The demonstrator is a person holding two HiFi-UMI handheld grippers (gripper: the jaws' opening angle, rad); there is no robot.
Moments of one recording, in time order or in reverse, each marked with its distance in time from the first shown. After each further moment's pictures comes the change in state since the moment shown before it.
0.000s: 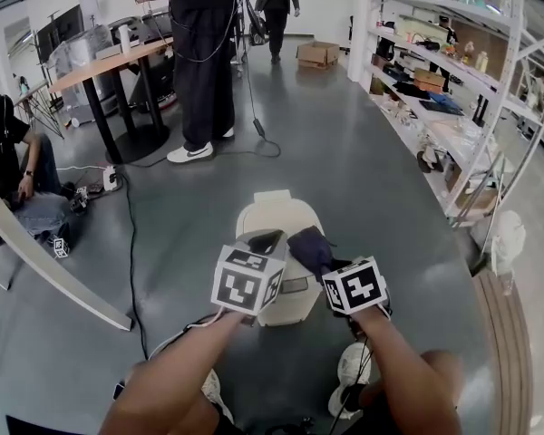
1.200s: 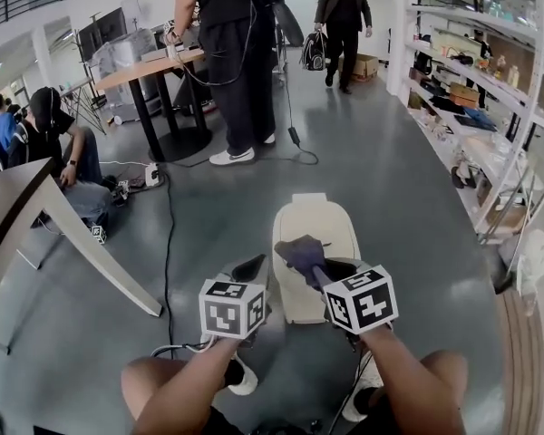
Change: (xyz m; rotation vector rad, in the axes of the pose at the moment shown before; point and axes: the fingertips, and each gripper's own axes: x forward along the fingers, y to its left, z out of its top) left arm -0.105 0.039 -0.056 -0.188 -0.040 0.244; right arm -0.062 0.104 0.054 -0.064 -0.260 0.234
